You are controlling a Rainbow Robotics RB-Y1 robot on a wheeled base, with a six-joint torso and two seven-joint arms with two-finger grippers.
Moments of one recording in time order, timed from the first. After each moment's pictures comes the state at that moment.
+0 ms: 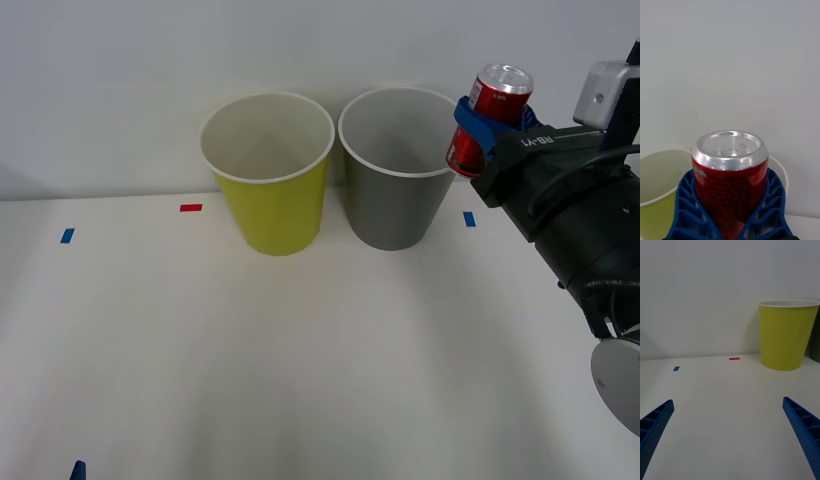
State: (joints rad) right arm 0.01 -0.28 0.05 -2.47 -0.34 0.65 1.45; left arm 1.19 0.44 -0.19 -2.03 0.25 -0.85 -1.56
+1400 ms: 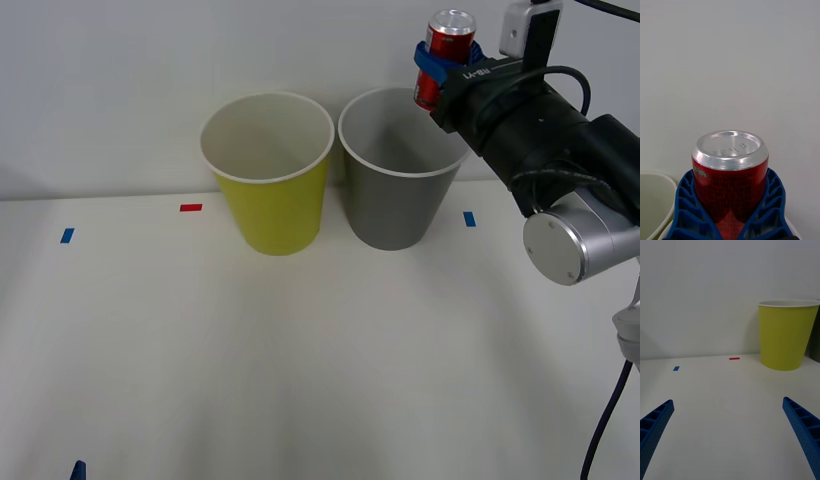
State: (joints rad) right arm -0.39 -0.46 0.15 -1.94 -0.43 0.37 1.48; left arm 1.19 0.44 -0.19 -2.03 0.25 -0.85 -1.56
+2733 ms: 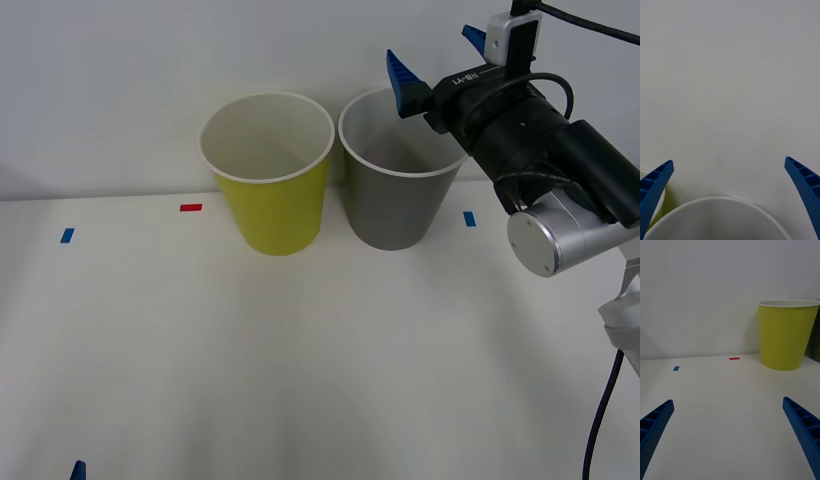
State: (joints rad) right arm -0.44 -0.48 0.20 -1.80 -0.39 0.24 1.48; left arm 1.19 0.44 -0.19 -2.03 0.25 -0.85 -1.56
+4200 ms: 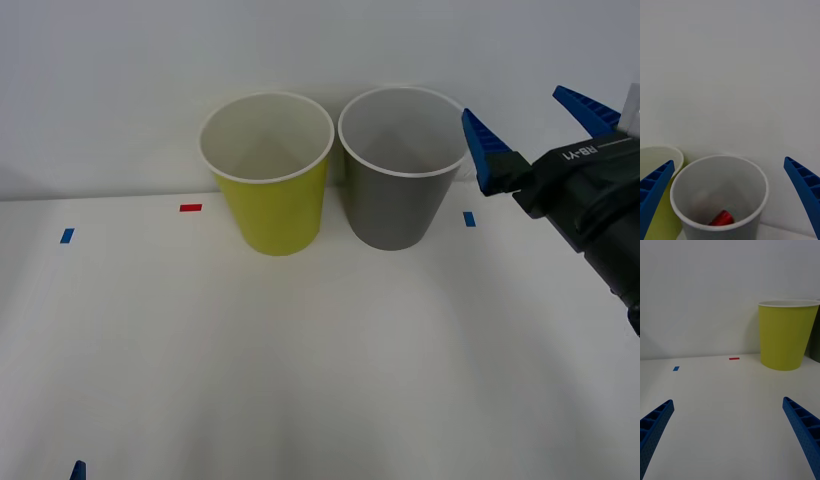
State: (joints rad) right arm 0.12 -0.55 -0.01 -2.49 -0.36 0.51 1.34; left arm 1.19 0.44 -0.19 -2.03 0.25 -0.85 -1.56
